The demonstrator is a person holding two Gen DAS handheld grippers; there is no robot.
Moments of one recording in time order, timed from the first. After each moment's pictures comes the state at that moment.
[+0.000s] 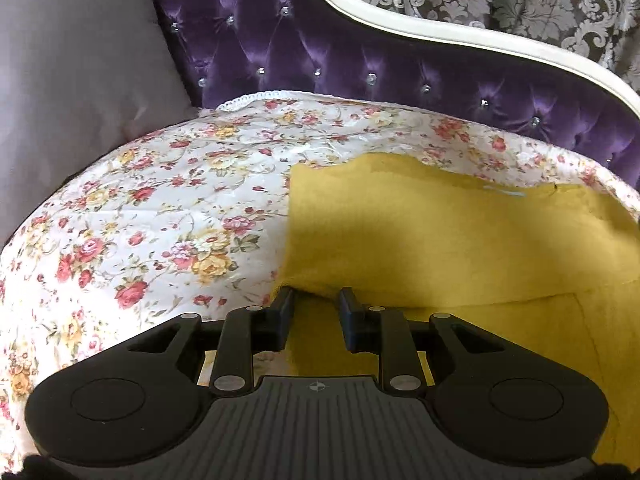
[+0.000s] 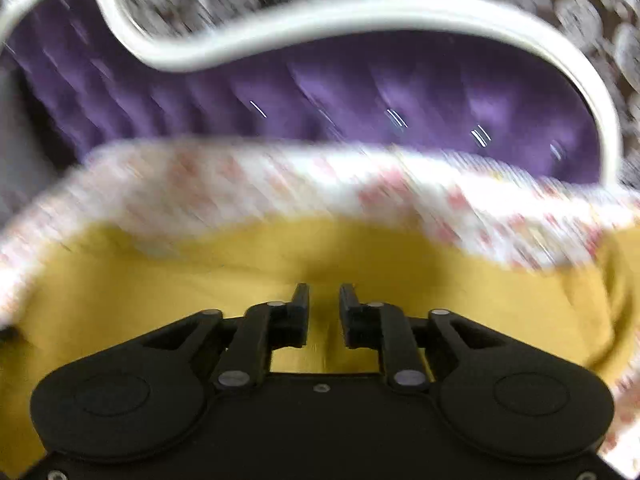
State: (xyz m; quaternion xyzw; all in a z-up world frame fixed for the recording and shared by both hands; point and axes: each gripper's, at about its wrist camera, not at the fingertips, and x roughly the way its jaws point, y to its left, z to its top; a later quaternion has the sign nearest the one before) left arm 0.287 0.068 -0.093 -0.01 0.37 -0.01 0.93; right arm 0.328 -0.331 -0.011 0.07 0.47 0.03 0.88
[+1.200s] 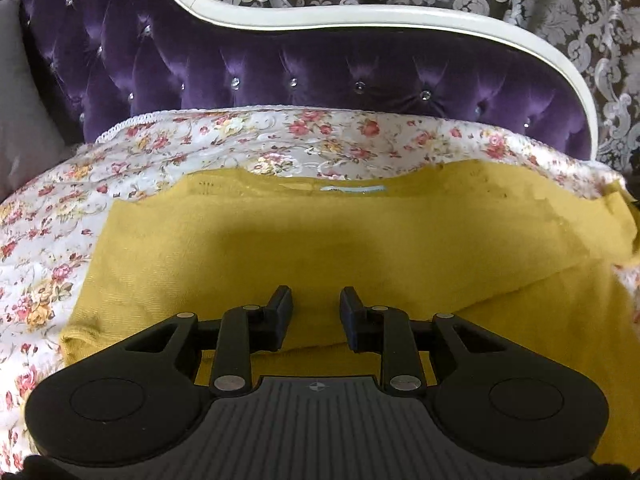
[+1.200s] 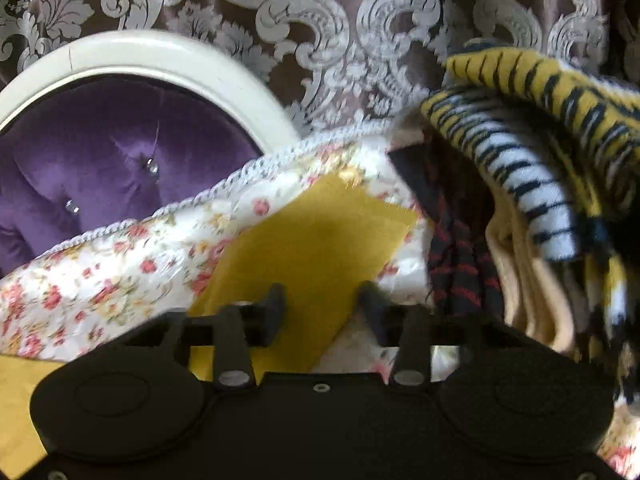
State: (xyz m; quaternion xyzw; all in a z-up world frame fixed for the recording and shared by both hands) left arm 0.304 -0.052 -0.096 0.03 0.36 -0.11 0.92; right arm 0.324 -0.599 -0.077 0.19 0.42 -0.25 0.85
